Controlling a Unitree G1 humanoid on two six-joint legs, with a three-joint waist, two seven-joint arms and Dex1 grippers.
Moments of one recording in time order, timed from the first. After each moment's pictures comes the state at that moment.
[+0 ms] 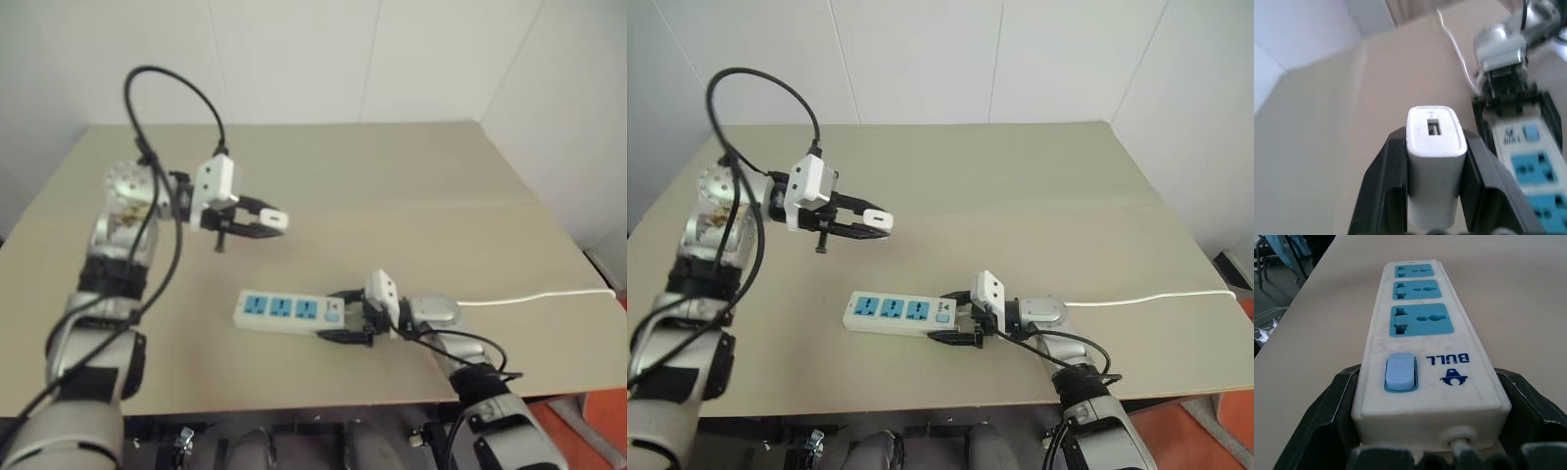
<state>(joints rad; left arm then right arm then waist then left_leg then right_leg) -0.84 0.59 -0.03 0.25 -0.34 0.10 -1.45 -0.49 -0.32 0.20 0.44 0.22 -0.10 1.30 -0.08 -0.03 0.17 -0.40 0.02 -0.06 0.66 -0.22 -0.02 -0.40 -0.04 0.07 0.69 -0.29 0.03</state>
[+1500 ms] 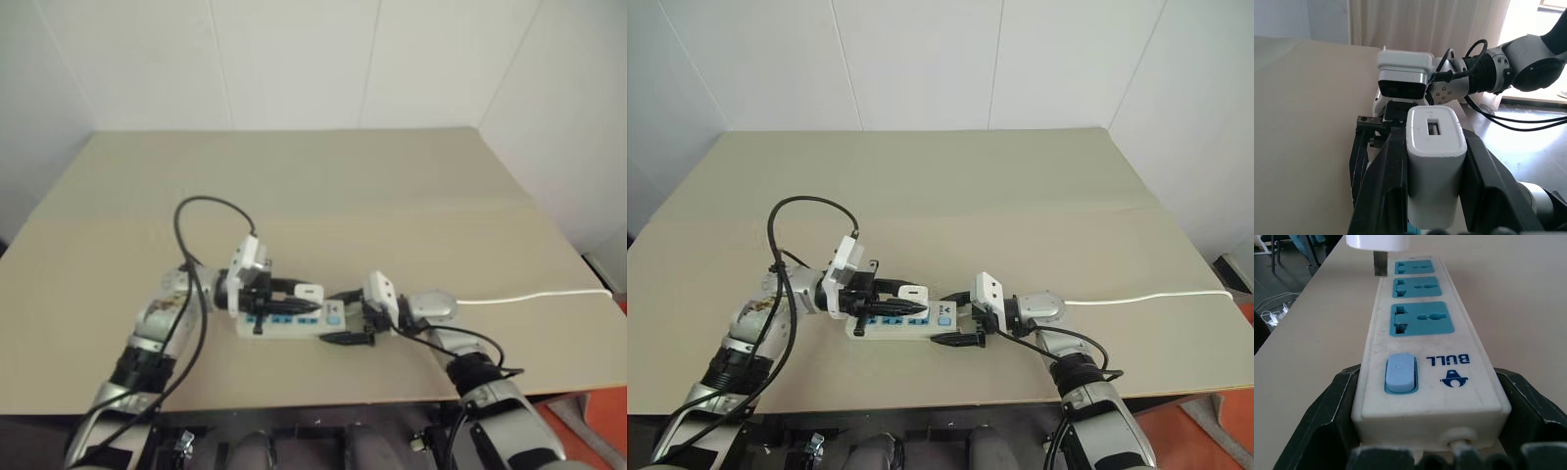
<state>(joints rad) -0.50 0.50 -0.14 0.07 -0.49 0.31 -1.37 -0.54 -0.33 0.22 0.56 0.20 -0.19 1.34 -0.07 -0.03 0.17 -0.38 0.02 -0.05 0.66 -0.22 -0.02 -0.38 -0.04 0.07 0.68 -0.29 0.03</state>
